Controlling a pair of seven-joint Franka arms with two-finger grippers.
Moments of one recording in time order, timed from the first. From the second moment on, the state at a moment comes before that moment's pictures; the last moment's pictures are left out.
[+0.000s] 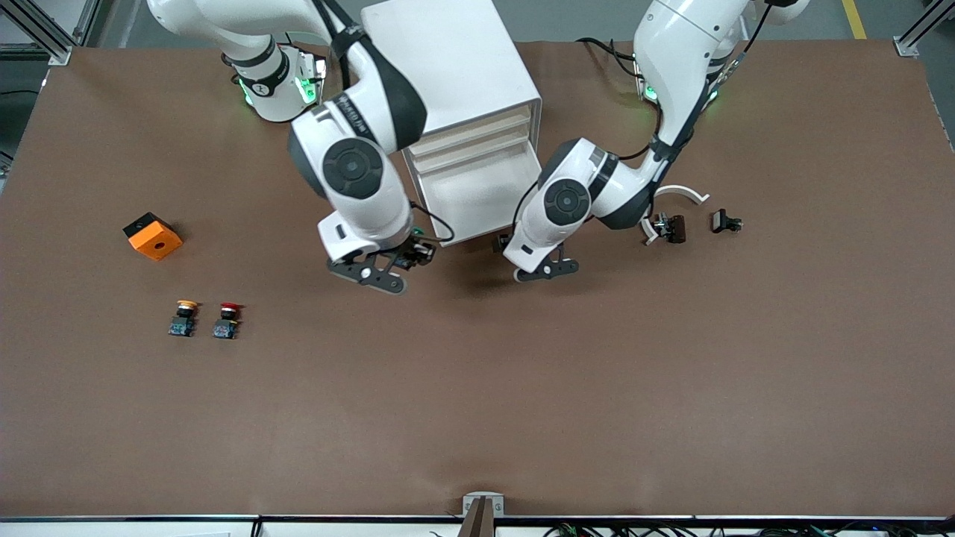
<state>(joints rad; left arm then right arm) -0.57 0.56 -0.18 -1.85 -0.21 2.32 -0.77 0.62 0.44 -0.05 -1.53 0.07 1.88 0.85</state>
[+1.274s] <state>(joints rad) -0.69 0.56 -0.29 -1.84 -0.31 2.24 -1.08 0.21 0.39 -0.06 -1.94 -0.03 2.31 0.34</state>
